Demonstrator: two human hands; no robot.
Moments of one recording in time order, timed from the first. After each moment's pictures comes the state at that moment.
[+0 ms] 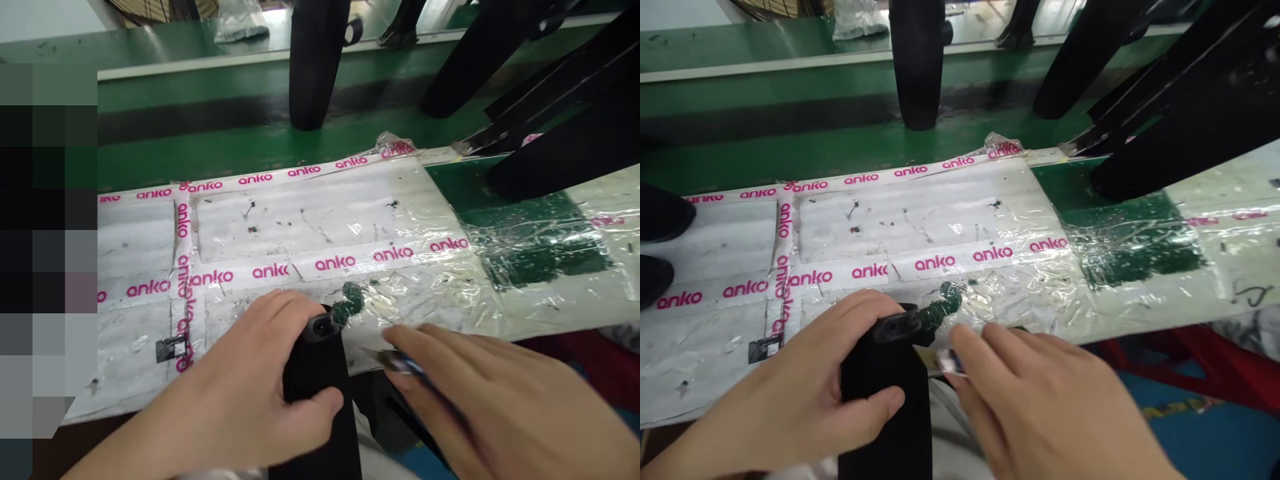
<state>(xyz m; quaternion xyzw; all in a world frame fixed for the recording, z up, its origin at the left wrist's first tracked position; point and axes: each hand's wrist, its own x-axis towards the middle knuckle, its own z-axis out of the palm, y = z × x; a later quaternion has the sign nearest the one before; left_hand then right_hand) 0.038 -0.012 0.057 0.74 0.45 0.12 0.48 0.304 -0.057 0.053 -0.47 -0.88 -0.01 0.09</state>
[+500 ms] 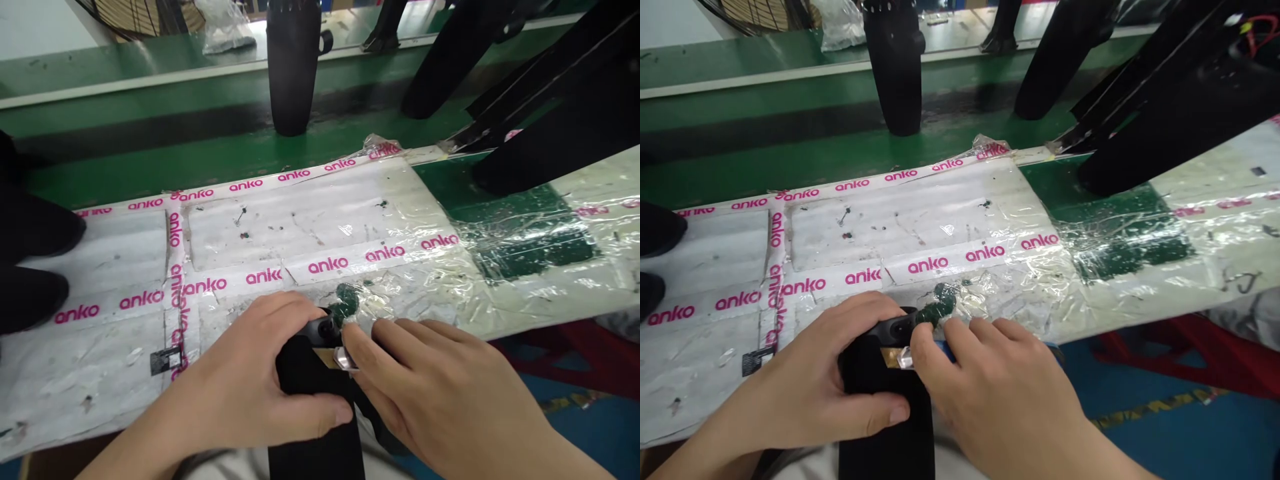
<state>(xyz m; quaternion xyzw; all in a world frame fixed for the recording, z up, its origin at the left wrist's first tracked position) 0.043 -0.001 0.047 0.73 0.42 0.12 0.52 0.271 -0.055 0.038 -0.47 -0.87 -0.02 0.10</state>
